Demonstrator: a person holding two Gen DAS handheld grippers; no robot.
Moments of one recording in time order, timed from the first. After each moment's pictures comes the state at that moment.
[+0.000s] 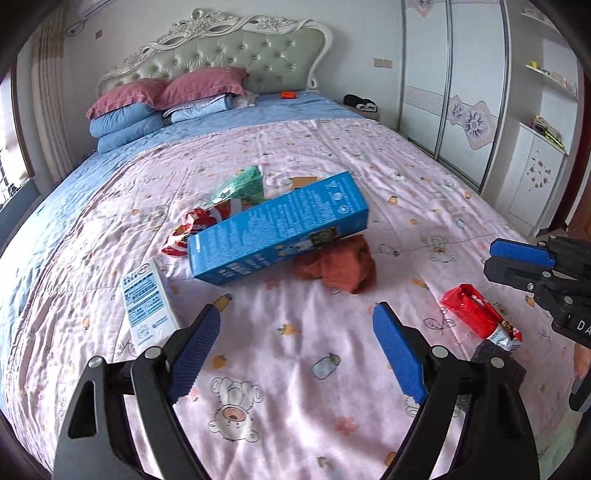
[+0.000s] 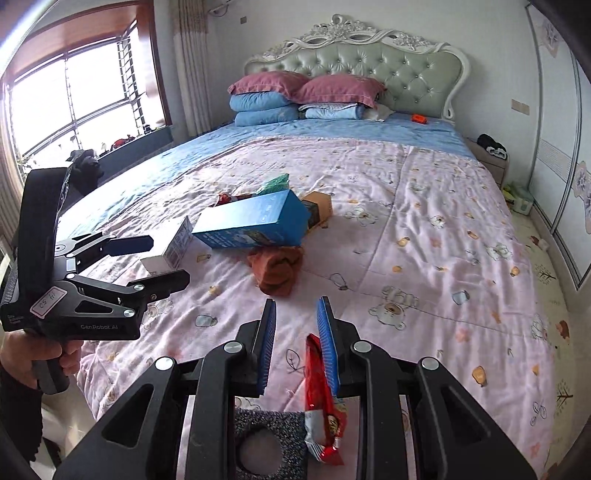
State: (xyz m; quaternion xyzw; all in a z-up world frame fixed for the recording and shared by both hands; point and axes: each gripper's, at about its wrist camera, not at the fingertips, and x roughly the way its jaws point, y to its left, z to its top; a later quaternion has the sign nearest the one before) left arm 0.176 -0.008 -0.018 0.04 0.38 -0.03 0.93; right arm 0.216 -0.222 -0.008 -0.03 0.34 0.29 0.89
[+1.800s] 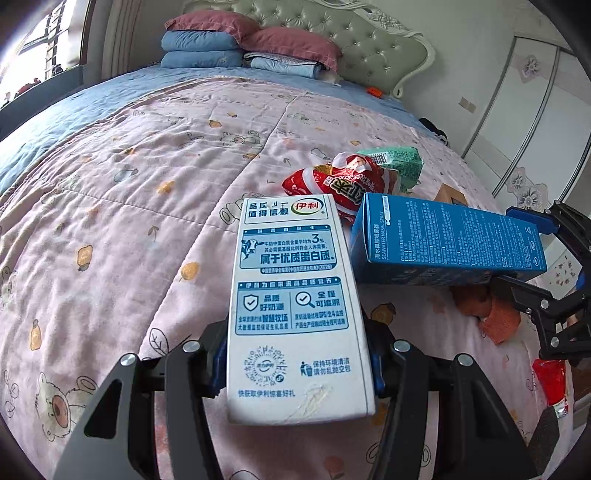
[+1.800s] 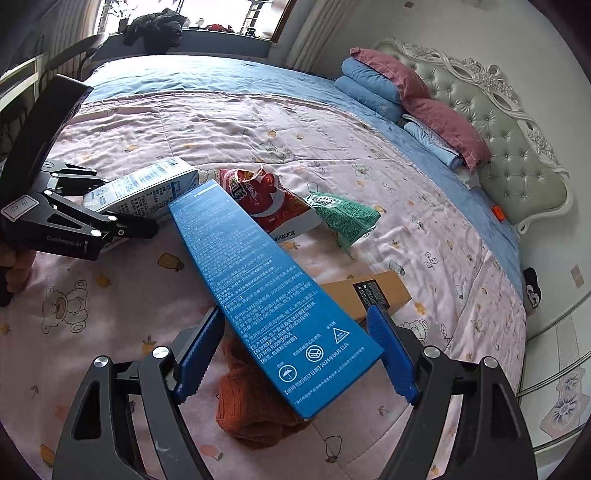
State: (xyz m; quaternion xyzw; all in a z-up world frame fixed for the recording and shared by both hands) left arm 0.225 0.132 -0.091 -0.14 0.40 0.04 0.91; right arm 0.322 -0.071 -0.040 -0.33 0.29 0.38 0.81
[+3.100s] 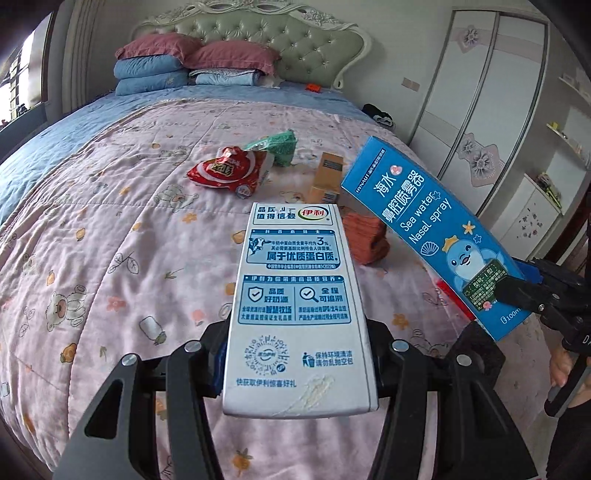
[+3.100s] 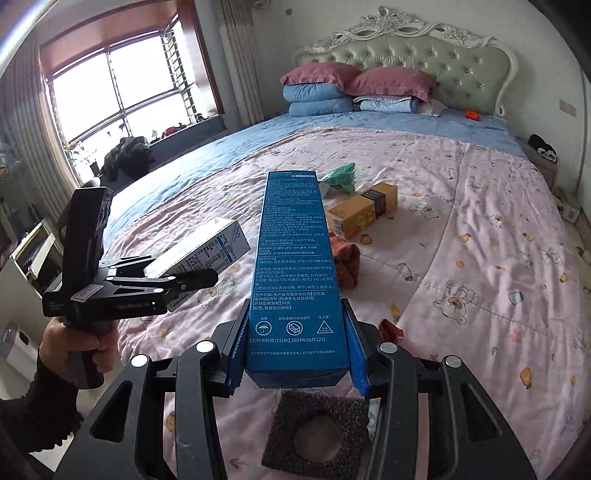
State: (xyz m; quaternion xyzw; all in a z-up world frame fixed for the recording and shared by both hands) left arm 0.131 0.024 -0.039 -0.08 0.39 -0.05 0.92; right arm 0.191 -0.223 -0.006 -0.02 0.35 0.39 0.85
